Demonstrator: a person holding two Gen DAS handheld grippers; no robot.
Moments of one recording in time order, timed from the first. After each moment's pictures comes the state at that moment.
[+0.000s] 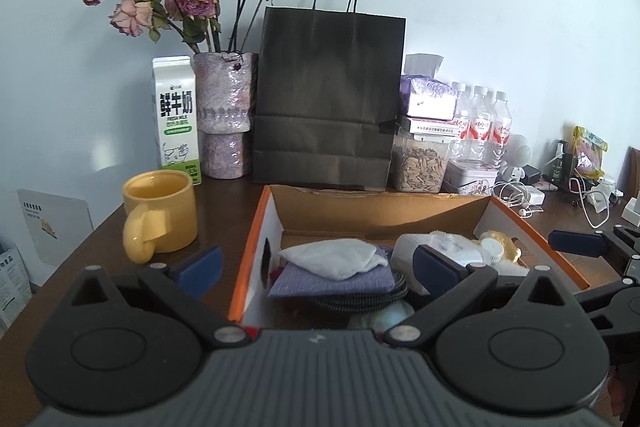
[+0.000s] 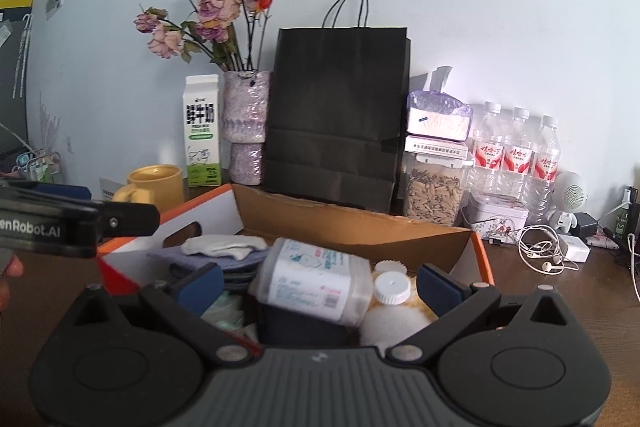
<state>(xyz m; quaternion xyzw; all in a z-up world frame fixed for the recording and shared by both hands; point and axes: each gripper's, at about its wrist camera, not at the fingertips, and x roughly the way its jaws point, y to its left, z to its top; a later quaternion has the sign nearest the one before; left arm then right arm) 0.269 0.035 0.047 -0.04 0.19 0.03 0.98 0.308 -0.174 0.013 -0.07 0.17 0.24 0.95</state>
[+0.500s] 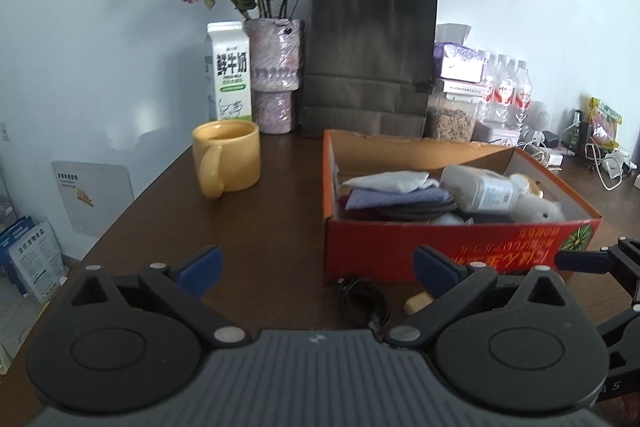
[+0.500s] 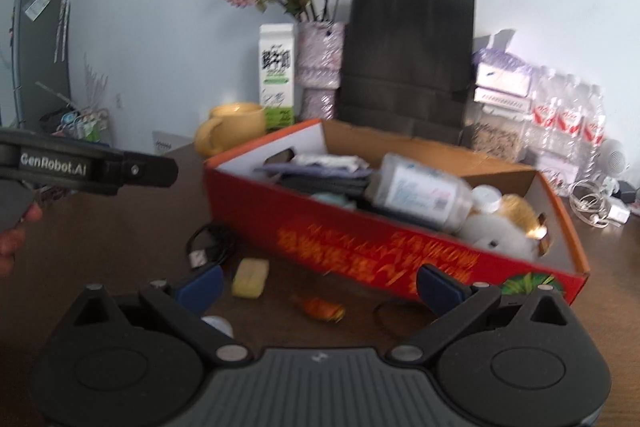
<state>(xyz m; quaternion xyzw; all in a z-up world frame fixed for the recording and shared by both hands) 0.199 0.074 0.025 -0.03 0.24 0.07 0.97 0.234 -0.142 -0.021 -0.10 0.24 0.31 0.92</state>
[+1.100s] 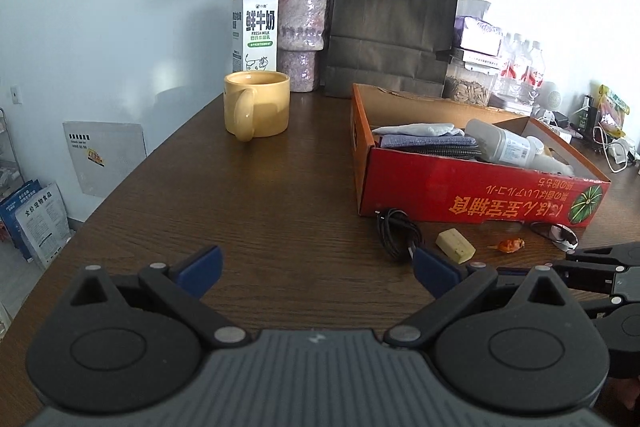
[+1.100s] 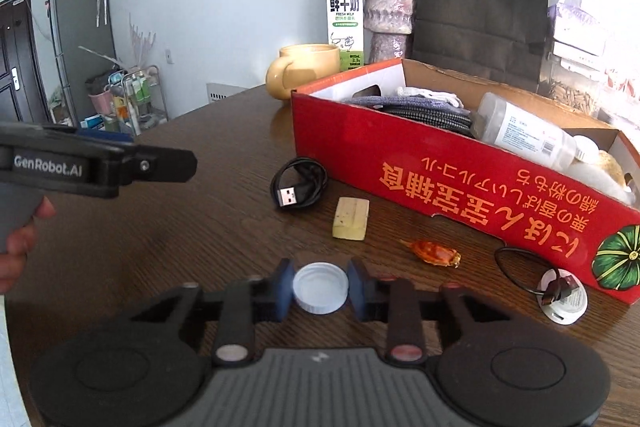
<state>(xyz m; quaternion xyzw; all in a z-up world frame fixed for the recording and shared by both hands) 0.169 0.100 -0.001 -0.05 0.27 0.07 0.96 0.219 -0.105 -0.049 -0.11 0.30 0.37 0.87</state>
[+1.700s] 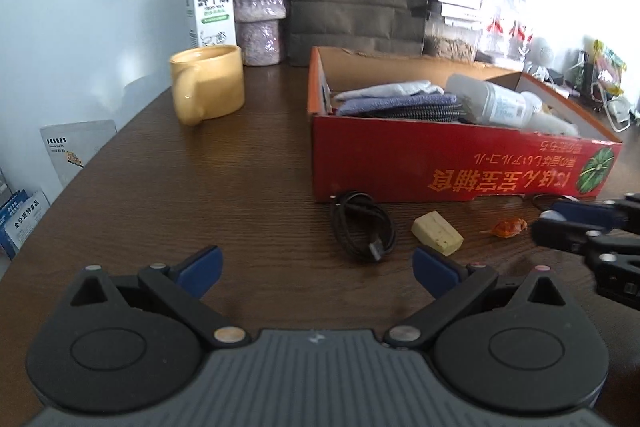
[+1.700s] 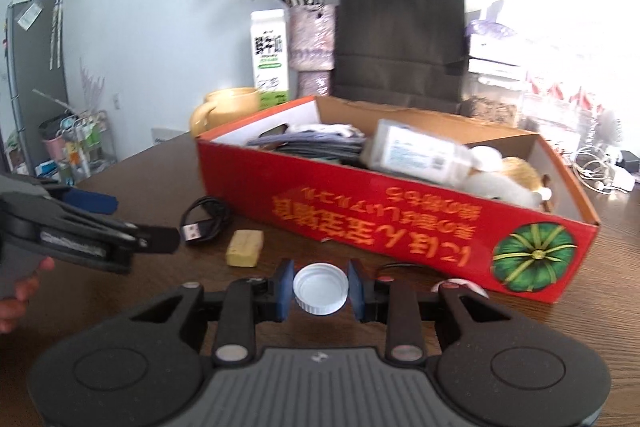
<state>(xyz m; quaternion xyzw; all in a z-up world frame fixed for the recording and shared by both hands) 0.228 0.062 -0.027 -0.02 0.32 0.06 0.95 0.238 -0.159 -0.041 -0.07 0.25 0.30 0.92</state>
